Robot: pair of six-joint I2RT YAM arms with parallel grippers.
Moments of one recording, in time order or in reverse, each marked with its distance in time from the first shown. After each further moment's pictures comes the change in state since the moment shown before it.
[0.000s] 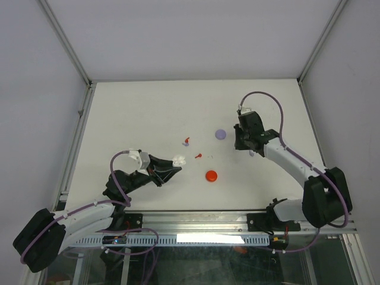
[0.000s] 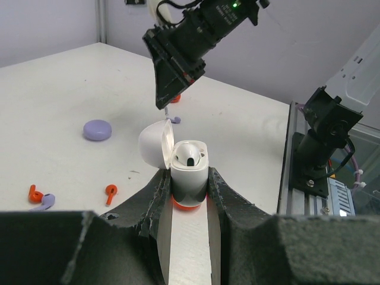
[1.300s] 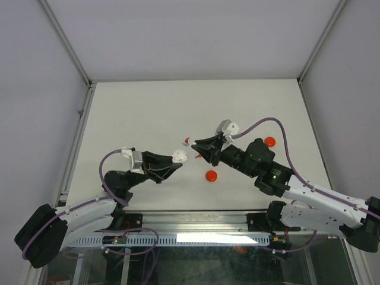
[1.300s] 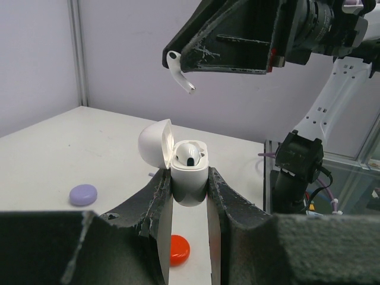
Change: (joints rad) left arm 0.000 0.054 0.055 0.227 0.069 -0.056; right arm 0.628 -0.515 -0.128 0.625 -0.107 -0.252
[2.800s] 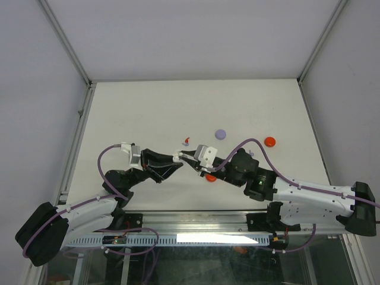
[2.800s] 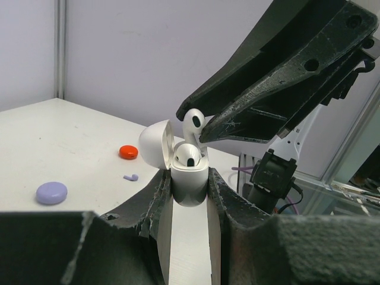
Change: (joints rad) left arm 0.000 0.027 0.018 0.034 -0.017 -0.161; right arm 0.206 0.111 -0.031 0.140 0.055 -0.385
